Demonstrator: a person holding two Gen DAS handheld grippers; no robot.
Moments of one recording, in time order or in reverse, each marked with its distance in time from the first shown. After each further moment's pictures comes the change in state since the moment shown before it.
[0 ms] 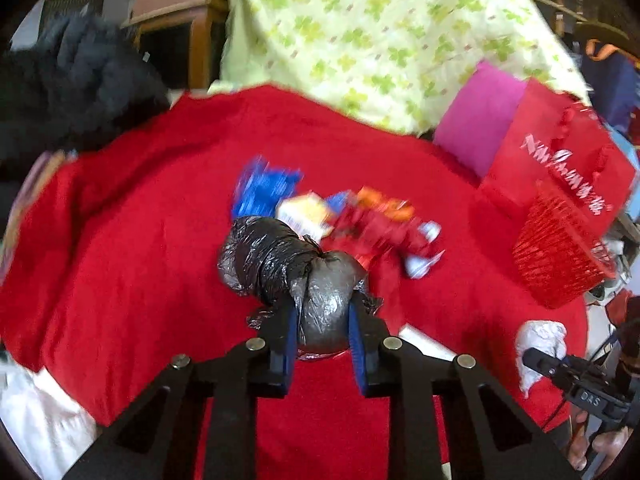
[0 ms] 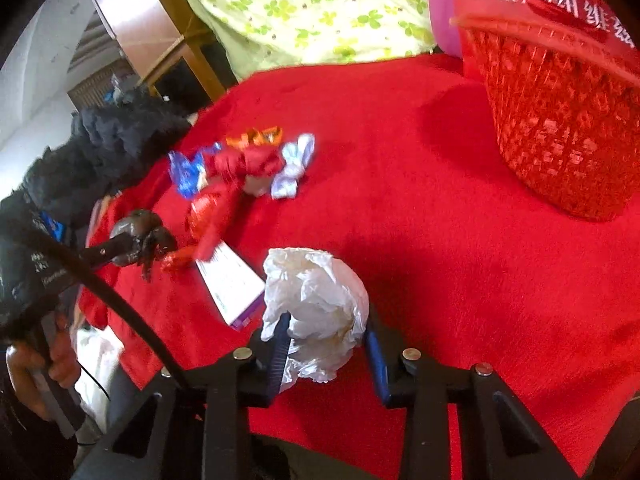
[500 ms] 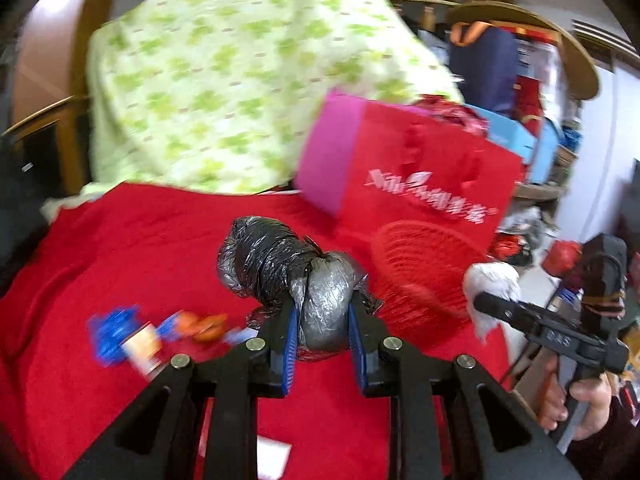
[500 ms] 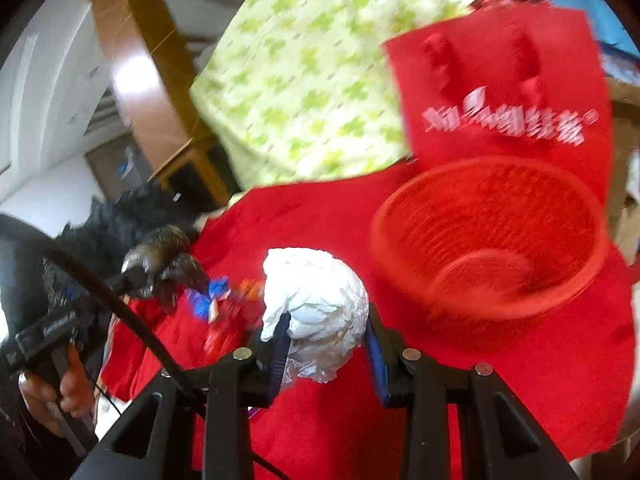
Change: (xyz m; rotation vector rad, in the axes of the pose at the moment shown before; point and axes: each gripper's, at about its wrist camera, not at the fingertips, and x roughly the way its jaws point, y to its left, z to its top) left arm -0.017 -0.165 0.087 0.281 -0.115 -0.330; right arm -0.126 -0.067 0.077 0.057 -0.337 -0.029
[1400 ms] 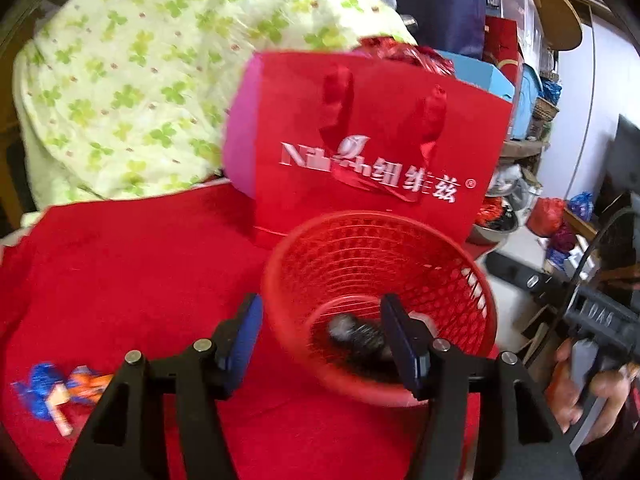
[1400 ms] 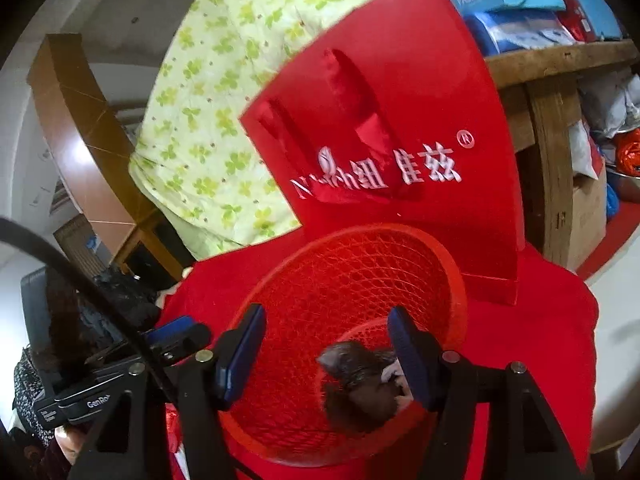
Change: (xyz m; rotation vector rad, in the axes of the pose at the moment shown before) left arm 0.103 -0.095 0.022 0.116 0.100 -0.043; right arm -0.024 -0.125 0.049 0.178 -0.112 -0.037
